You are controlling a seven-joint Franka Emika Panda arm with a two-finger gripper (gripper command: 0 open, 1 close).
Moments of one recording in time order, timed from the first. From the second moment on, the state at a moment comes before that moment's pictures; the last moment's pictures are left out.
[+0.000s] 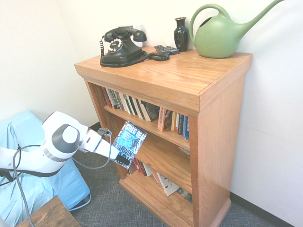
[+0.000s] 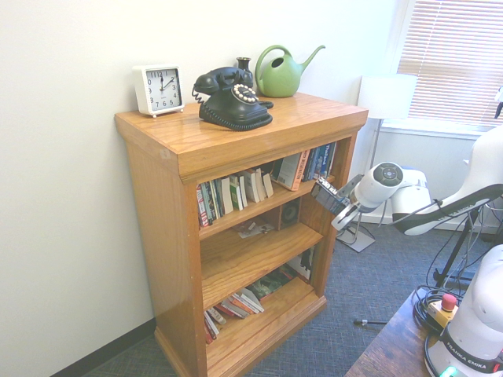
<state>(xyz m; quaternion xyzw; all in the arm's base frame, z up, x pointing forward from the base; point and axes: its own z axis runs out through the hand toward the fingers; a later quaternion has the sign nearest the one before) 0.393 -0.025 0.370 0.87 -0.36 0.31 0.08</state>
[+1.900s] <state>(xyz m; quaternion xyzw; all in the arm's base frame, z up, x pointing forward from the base) 0.560 -0.004 0.408 0.90 -0.32 0.29 0.01</state>
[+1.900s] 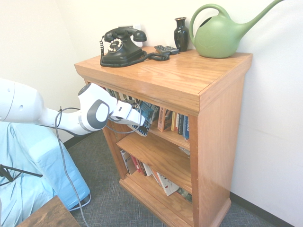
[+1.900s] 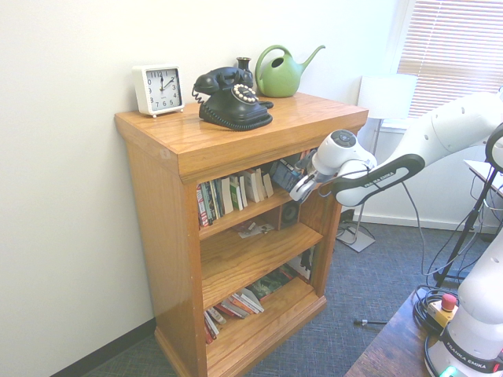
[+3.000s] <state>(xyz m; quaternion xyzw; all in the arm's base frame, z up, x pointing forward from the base) 0.596 0.014 0.403 0.90 -0.32 0.29 0.03</state>
